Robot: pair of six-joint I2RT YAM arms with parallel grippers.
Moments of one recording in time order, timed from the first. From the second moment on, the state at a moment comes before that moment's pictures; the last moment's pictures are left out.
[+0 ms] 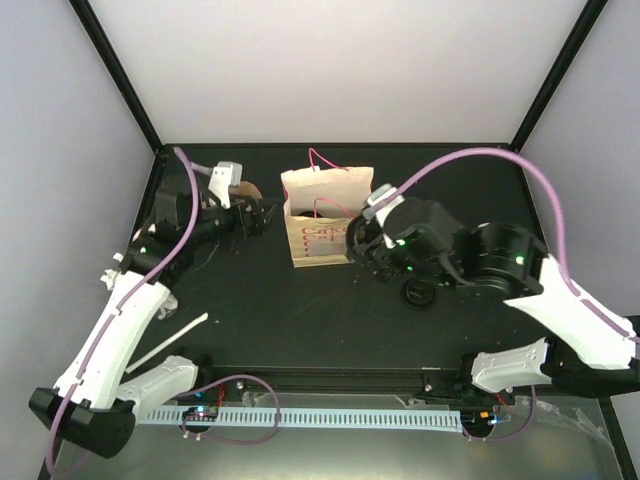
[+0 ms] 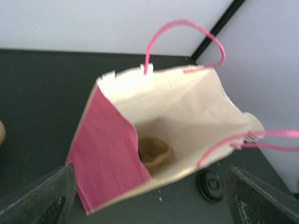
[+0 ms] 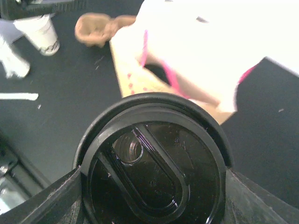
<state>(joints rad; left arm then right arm) -0.31 0.96 1.09 -0.54 0.40 -0.37 1.19 1.27 1.78 -1.31 0.38 0.31</state>
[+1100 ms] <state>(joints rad) -0.31 1.77 1.73 -0.63 0.60 0.36 0.91 1.56 1.86 -1.10 0.37 0.19</state>
